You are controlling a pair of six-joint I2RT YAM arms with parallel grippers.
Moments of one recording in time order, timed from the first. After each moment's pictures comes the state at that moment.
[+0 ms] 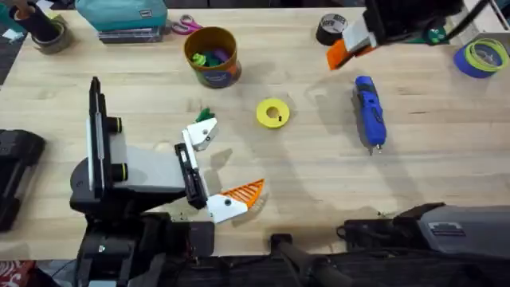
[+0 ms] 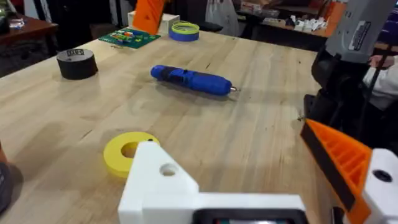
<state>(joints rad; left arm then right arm) -0.01 0.01 0.01 -0.14 1.21 0.04 0.32 1.52 1.69 -1.36 -0.09 0.05</state>
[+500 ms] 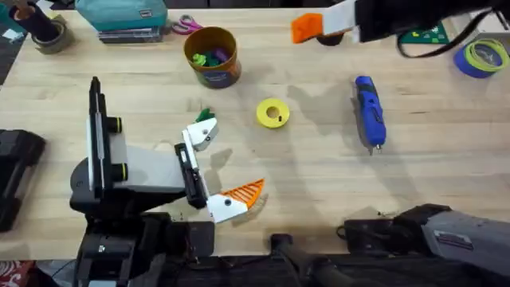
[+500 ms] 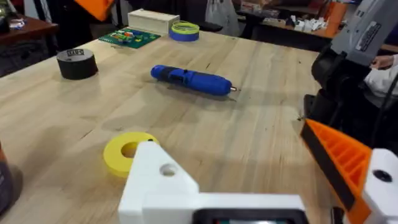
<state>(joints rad) -0.01 0.01 0.01 -0.14 1.21 0.04 0.31 1.34 1.38 -0.86 -0.38 0.08</state>
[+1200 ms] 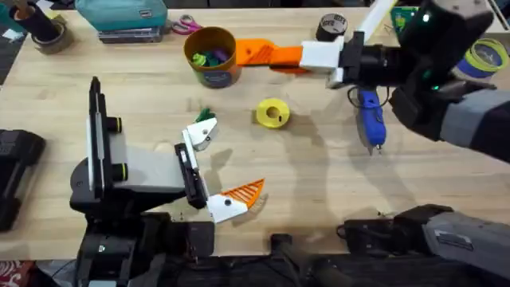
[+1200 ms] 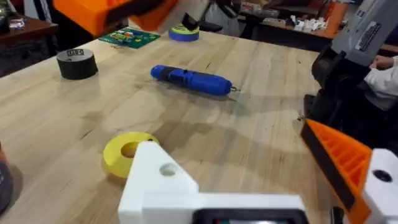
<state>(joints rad) -0.01 0.01 0.01 -0.14 1.21 0.04 0.27 1.32 0.64 0.60 -1.14 0.97</state>
